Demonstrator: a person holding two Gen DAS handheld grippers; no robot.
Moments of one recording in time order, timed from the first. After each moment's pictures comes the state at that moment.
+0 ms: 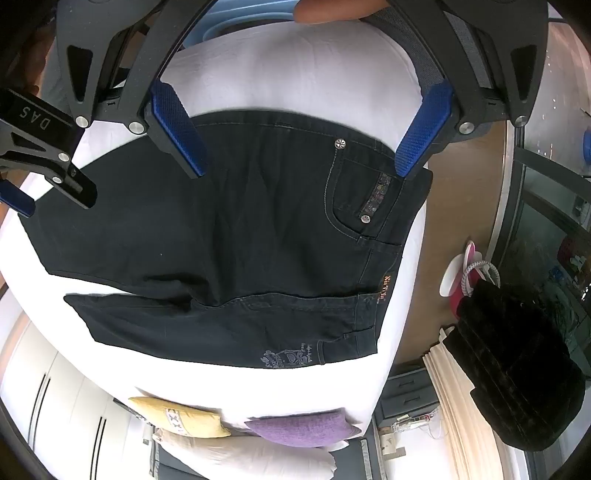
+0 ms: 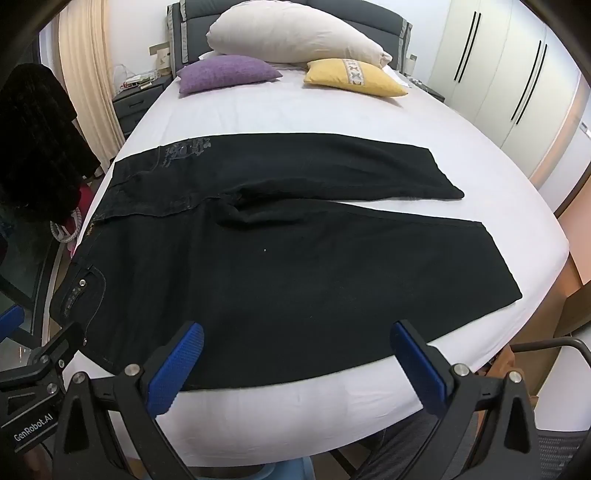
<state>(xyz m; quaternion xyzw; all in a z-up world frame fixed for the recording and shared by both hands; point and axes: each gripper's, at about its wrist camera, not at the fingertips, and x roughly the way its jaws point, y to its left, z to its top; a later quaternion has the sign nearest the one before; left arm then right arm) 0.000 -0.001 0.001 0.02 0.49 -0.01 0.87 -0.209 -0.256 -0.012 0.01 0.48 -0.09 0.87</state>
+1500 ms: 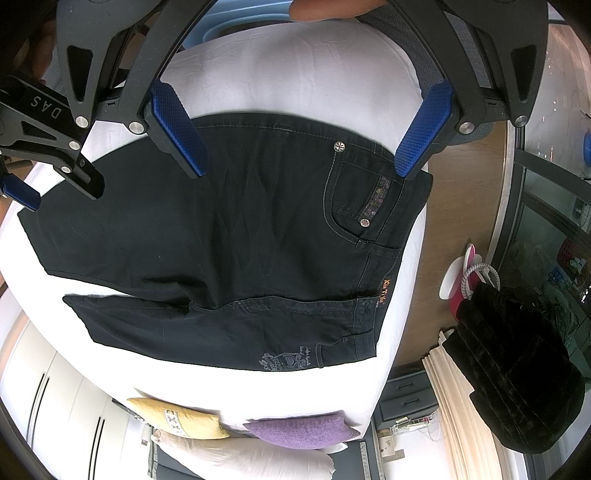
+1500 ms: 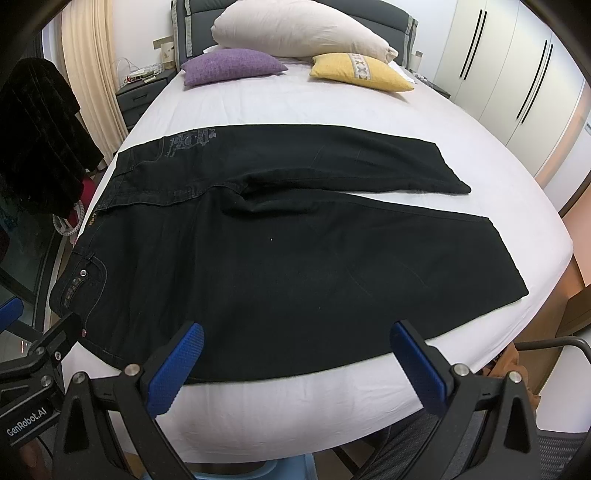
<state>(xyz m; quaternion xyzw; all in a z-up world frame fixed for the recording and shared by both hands) -0.001 -0.002 0.000 0.02 0.49 -0.01 0.87 -0.211 -0.255 -0.026 0.01 0.49 -0.08 0.87</state>
